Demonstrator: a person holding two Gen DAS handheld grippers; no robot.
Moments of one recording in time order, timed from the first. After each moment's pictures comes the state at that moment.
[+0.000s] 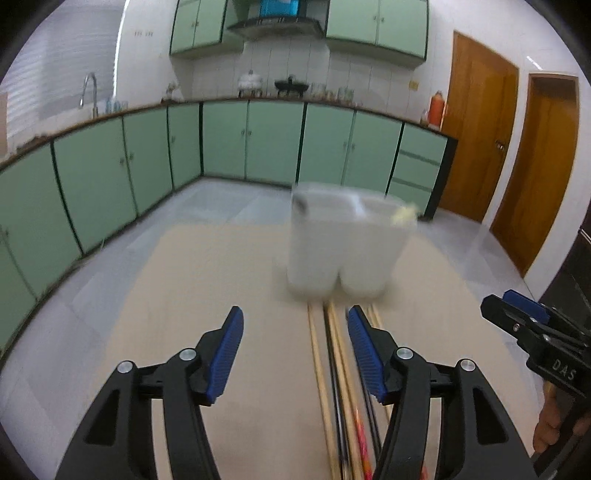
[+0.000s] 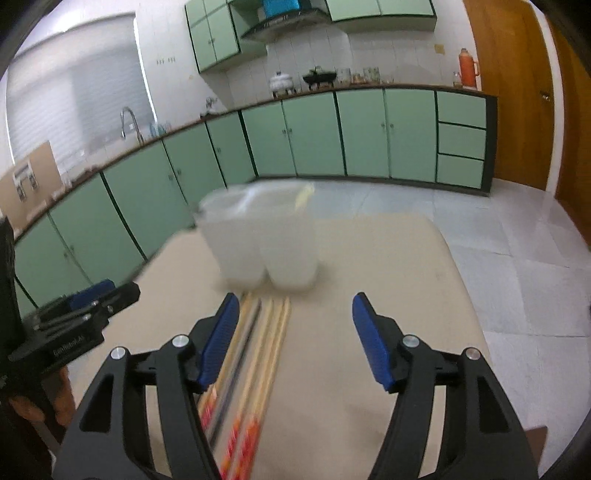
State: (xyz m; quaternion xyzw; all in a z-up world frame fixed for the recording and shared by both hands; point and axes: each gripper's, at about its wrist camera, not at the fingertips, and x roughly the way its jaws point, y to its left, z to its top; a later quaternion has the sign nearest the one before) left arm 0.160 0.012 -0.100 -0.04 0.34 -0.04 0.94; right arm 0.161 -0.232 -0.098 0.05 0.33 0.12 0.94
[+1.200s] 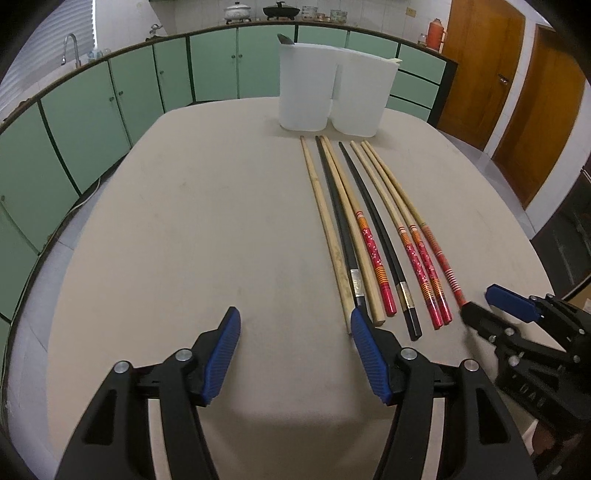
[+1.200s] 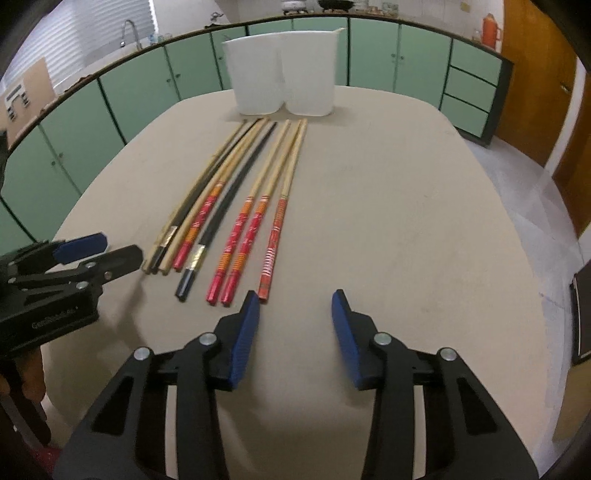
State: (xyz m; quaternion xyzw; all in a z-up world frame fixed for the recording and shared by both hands) left arm 0.076 0.010 -0.180 -0.01 0.47 -0.06 0.88; right arm 0.077 -0.207 -0.186 -0.03 0.46 0.11 0.88
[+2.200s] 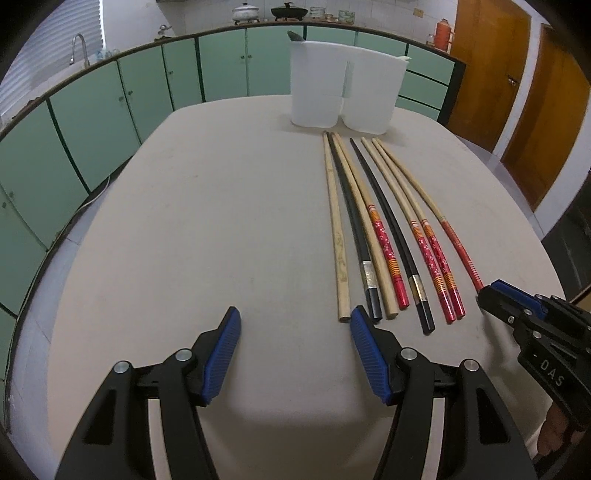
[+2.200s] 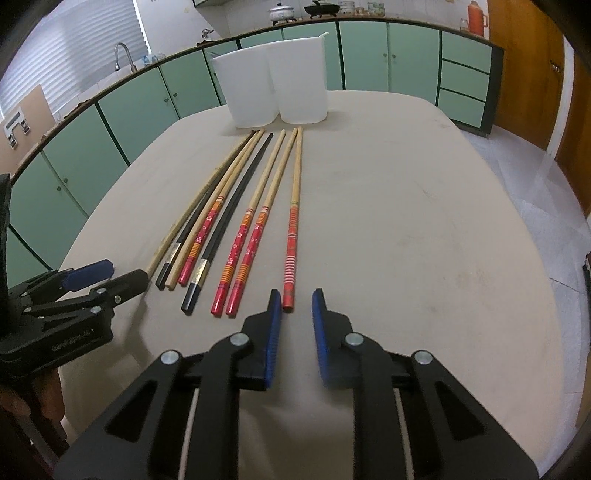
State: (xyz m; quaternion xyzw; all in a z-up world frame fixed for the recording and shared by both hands) left arm 0.072 0.010 -0.183 0.00 0.47 -0.04 0.88; right arm 0.076 -0.211 -0.189 0.02 0.45 0.12 0.89
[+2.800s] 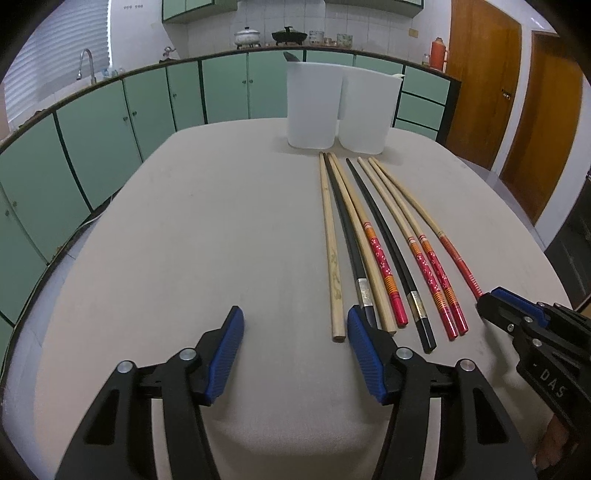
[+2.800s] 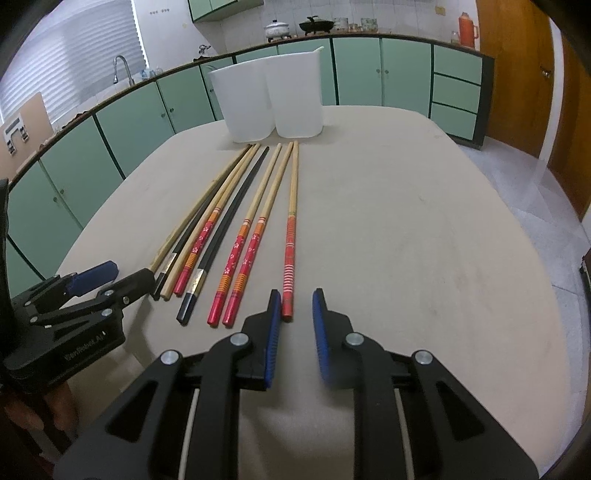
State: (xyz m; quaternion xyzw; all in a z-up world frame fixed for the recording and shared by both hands) left arm 0.070 0.005 -0.189 0.00 0.41 -0.03 0.91; right arm 0.071 -0.206 -0.194 0.02 0.41 0.11 0.91
